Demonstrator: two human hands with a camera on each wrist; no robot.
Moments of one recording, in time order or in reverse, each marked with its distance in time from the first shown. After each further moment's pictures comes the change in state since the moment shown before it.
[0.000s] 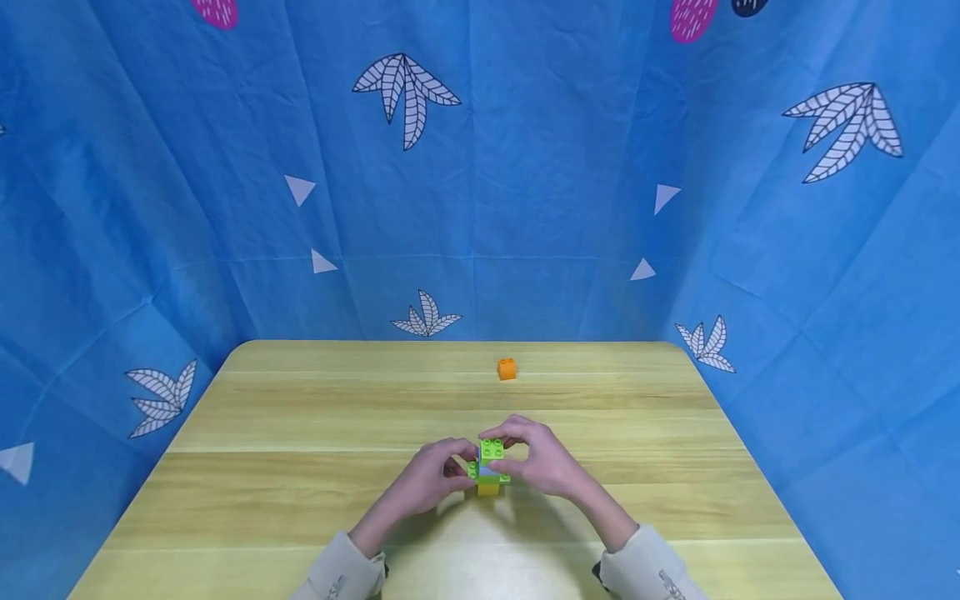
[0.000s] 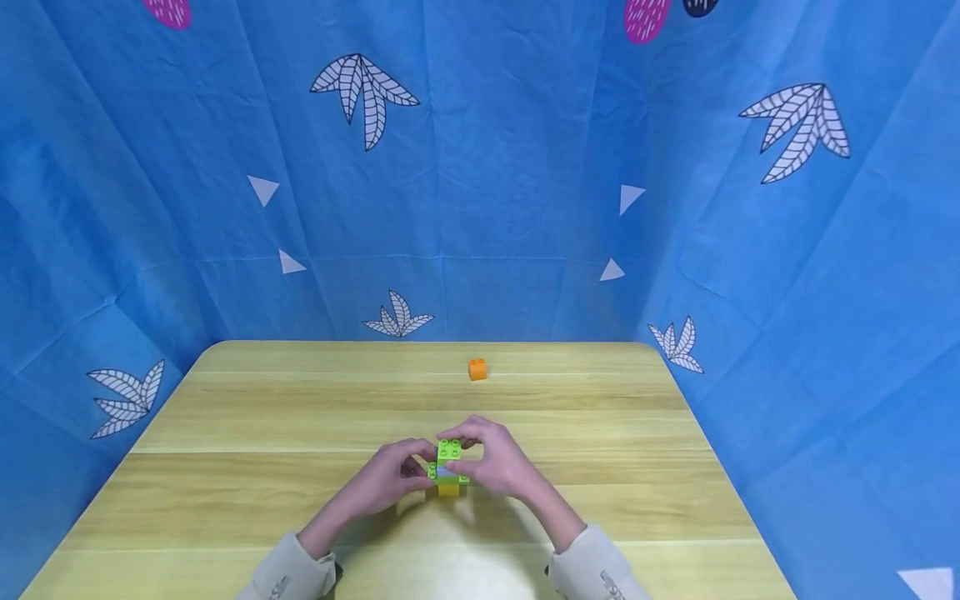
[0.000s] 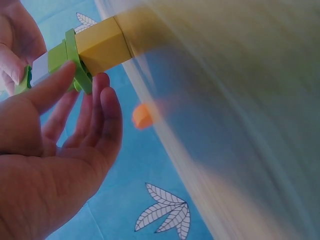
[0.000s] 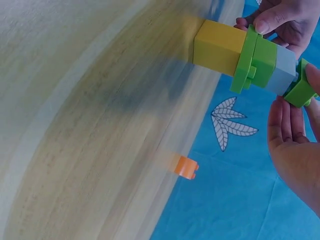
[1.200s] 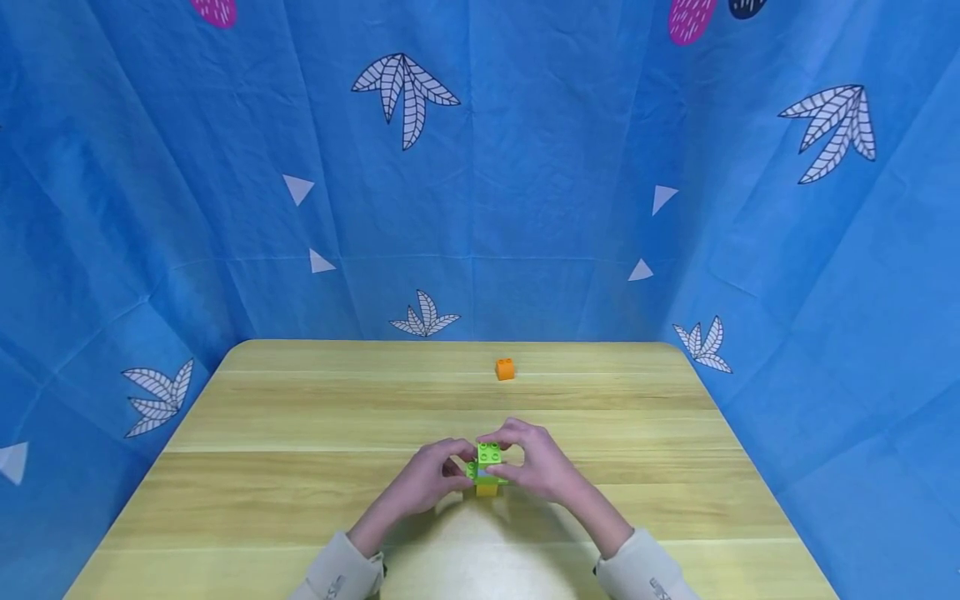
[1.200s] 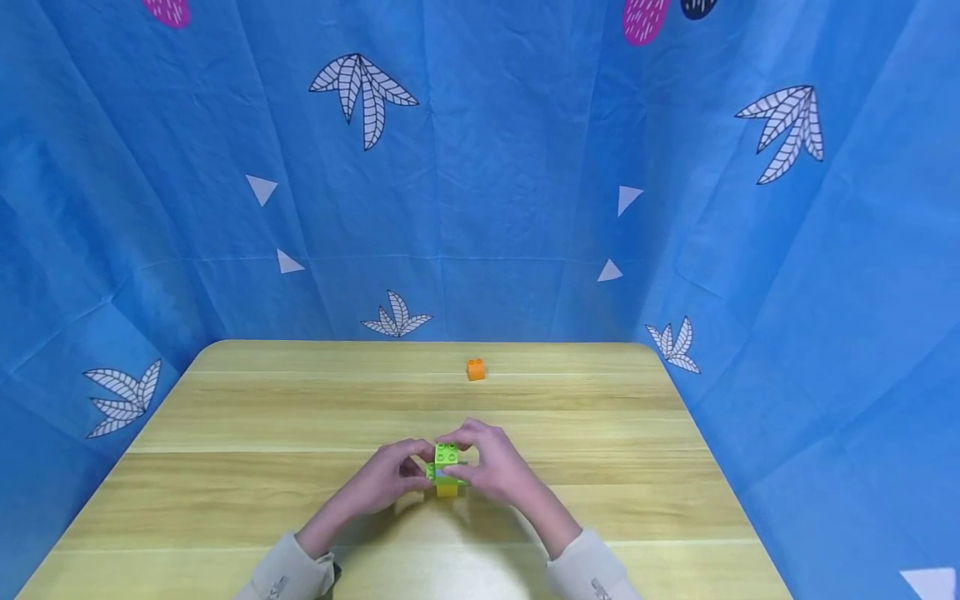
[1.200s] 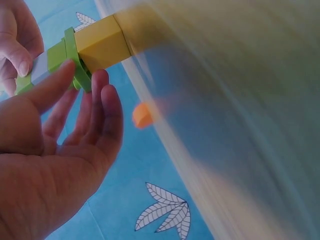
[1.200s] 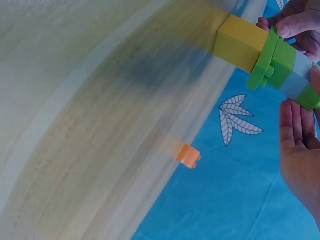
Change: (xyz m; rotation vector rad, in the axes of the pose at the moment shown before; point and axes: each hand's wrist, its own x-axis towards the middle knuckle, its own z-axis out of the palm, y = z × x) left_hand -0.001 0.002 -0.001 -0.031 -0.019 -0.020; right_hand -0.003 0.003 0.006 -0.160 0.055 -0.098
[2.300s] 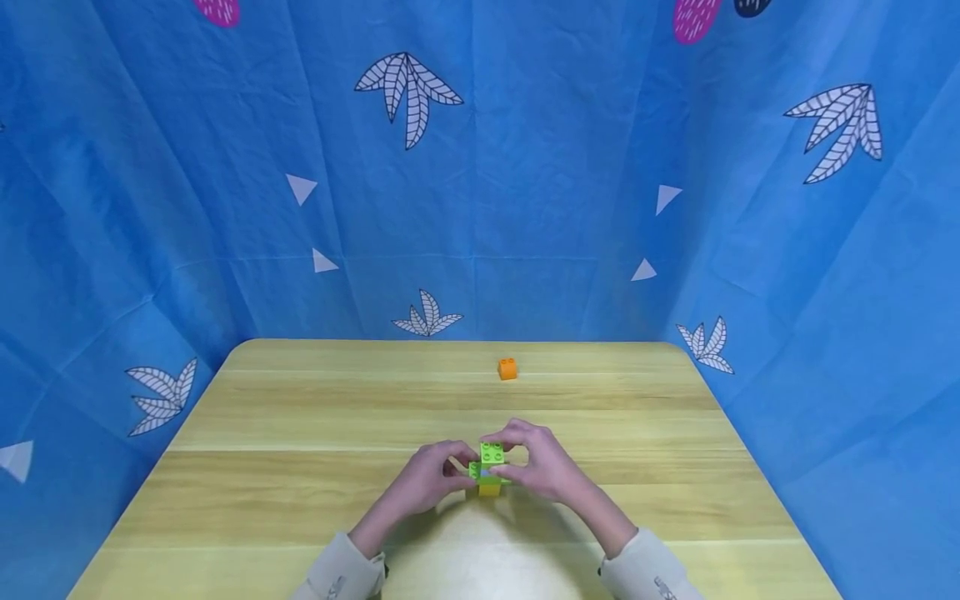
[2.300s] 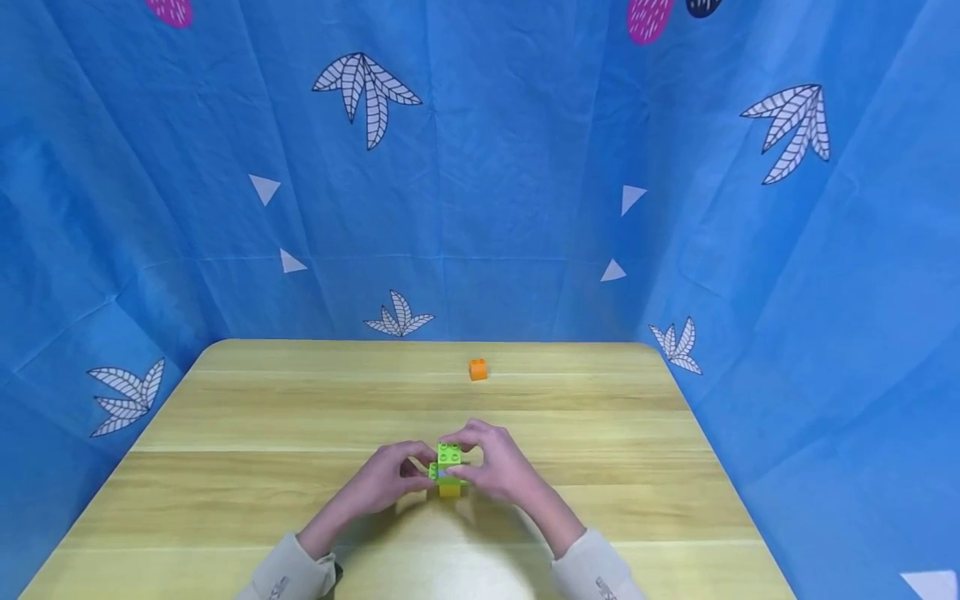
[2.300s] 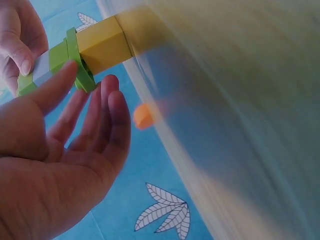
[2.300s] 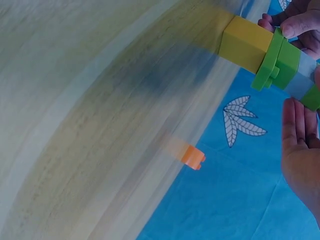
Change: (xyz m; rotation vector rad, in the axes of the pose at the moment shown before) left_hand -0.001 -0.002 0.000 0.041 0.023 -0.041; right_hand 0.000 0.000 -0.001 0.017 -0.021 0.040
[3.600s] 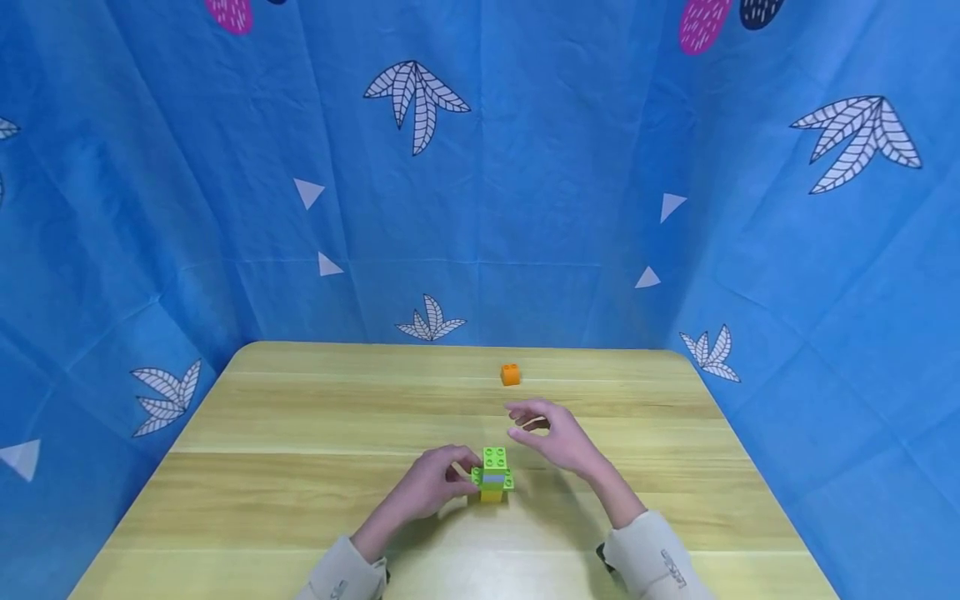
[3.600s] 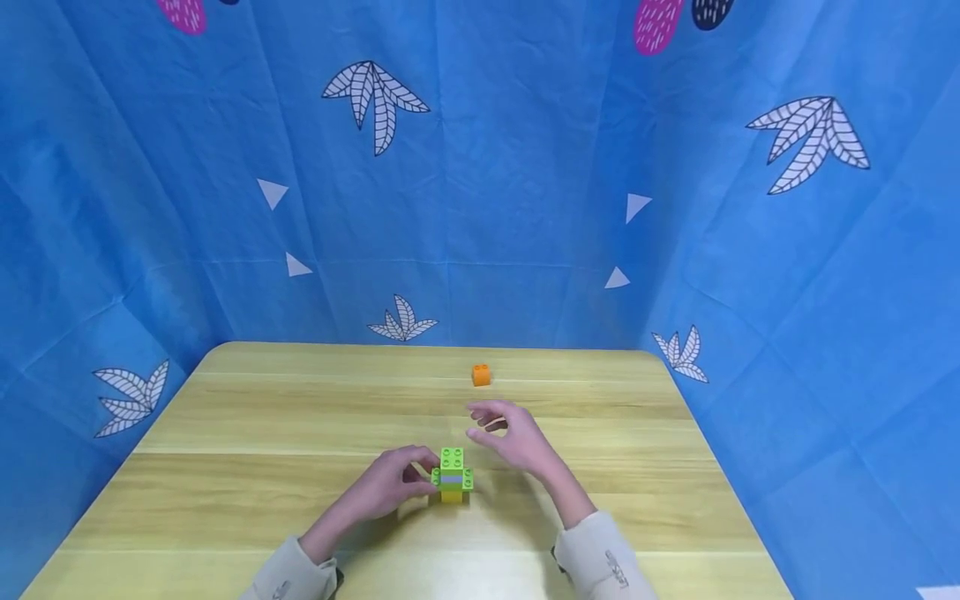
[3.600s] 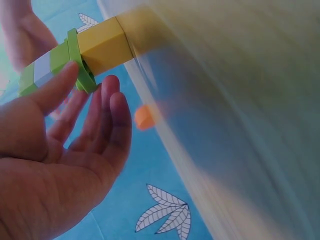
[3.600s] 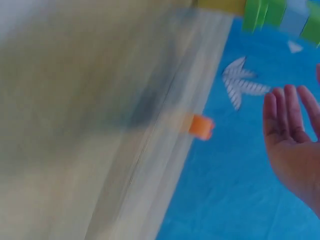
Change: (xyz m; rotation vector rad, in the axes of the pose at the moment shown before) left_hand -0.002 0.002 -0.001 -0.006 -0.006 -0.020; right_hand 0.024 0.030 -0.025 0.220 0.051 0.143
